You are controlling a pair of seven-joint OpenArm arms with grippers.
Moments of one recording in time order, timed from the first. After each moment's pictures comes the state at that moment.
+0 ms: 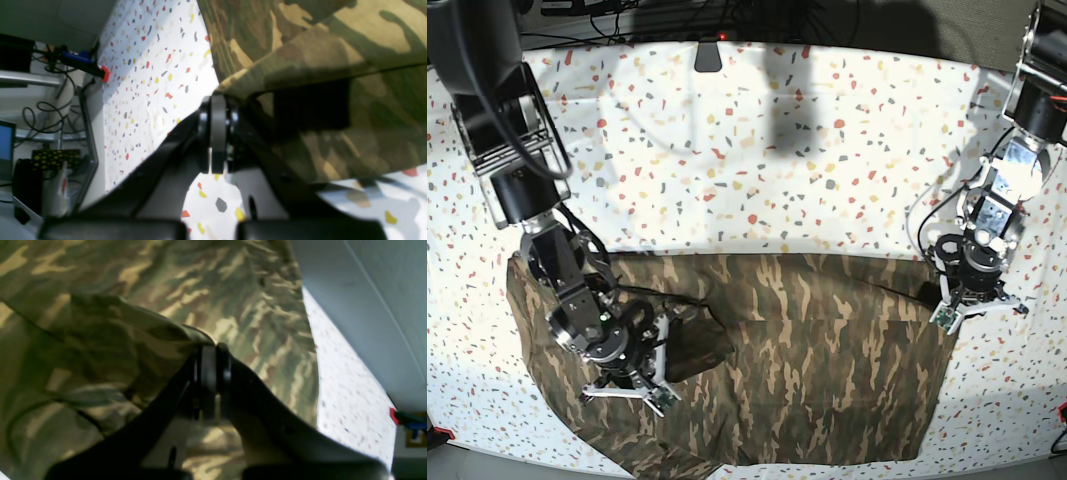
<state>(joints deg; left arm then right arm) -18.9 -27.4 26.6 64.2 9.6 3.6 19.2 35.1 20.4 -28.8 60.2 -5.5 16.2 -19.8</state>
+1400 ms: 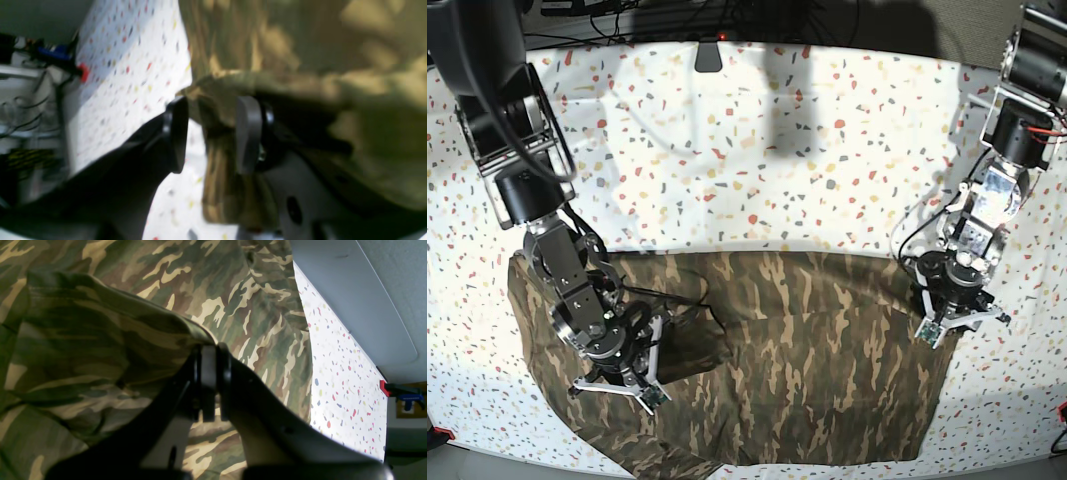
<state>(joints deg) -24.6 -21.5 26.5 53.1 7.0 3.7 15.3 35.2 19.9 -28.8 57.3 -7.0 10.6 -21.1</state>
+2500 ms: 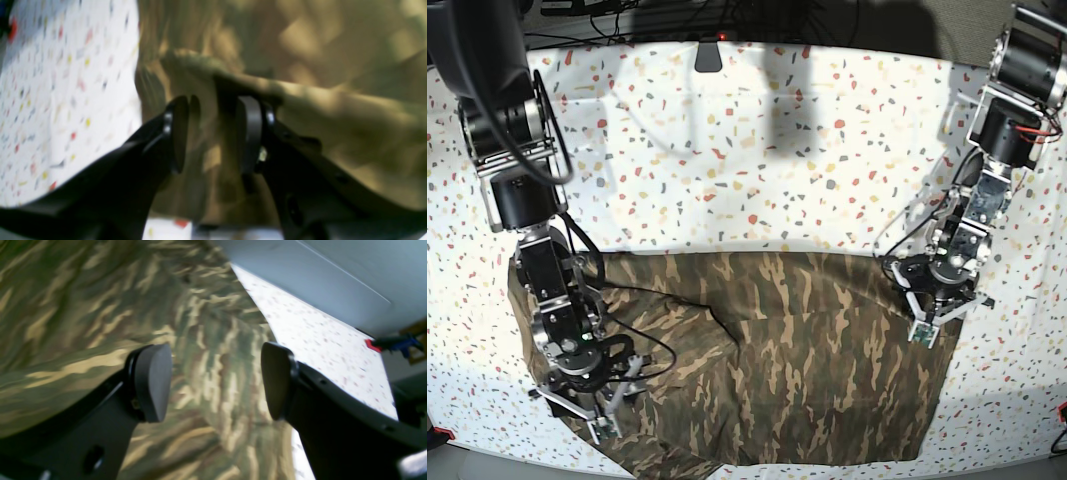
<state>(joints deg) -24.4 -18.5 26.5 53.1 -5.1 4.1 18.5 35.3 19.4 -19.5 57.3 -0.9 -0.4 -19.6</state>
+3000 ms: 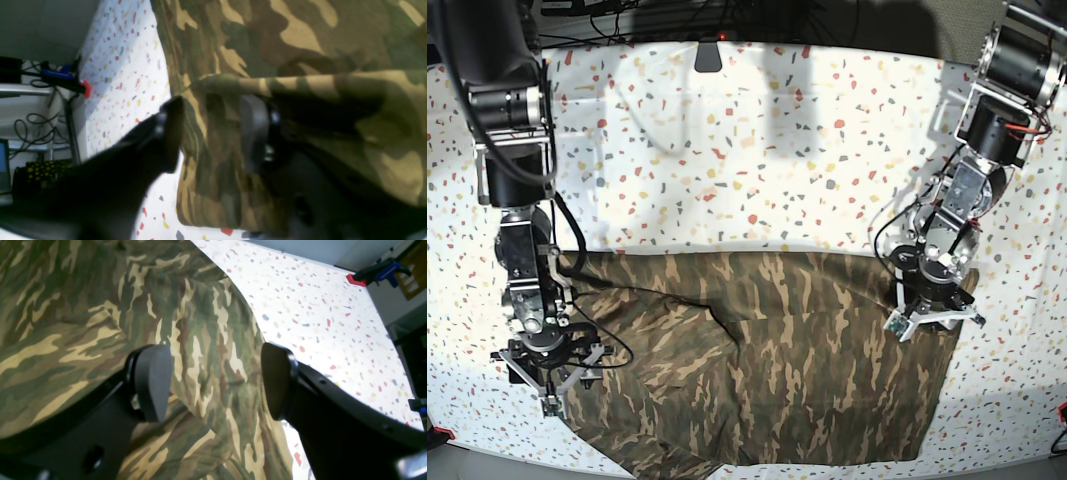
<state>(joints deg) -24.1 -16.6 26.5 53.1 18.0 4.1 19.1 31.4 19.4 -7.4 57.3 -0.9 -0.4 -19.6</state>
